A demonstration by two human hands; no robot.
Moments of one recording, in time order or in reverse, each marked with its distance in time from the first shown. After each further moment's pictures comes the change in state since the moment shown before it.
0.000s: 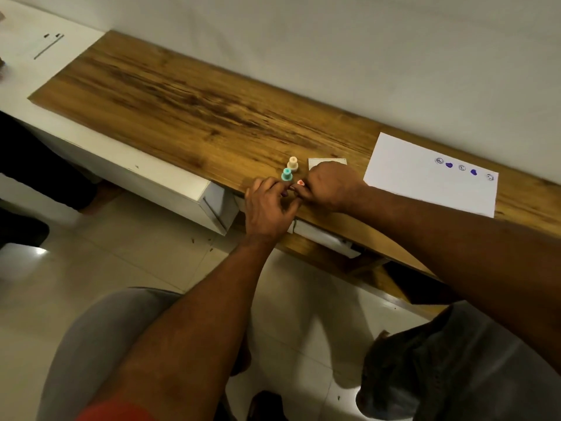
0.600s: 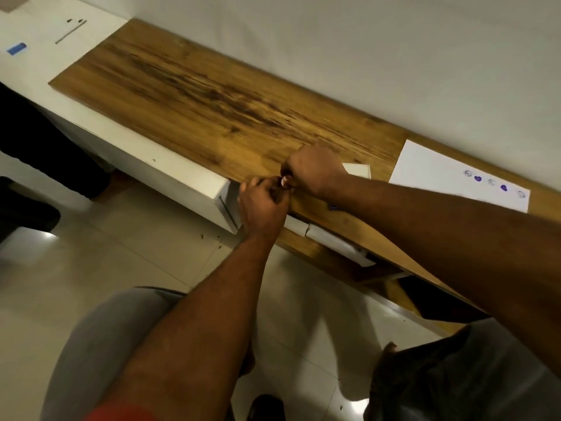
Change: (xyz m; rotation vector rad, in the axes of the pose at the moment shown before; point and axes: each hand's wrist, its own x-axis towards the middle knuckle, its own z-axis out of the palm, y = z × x) left_hand 0.015 -0.044 0.001 -0.132 0.187 -0.307; right_hand 0.069 -0.051 -0.020 -0.059 0.092 -0.079
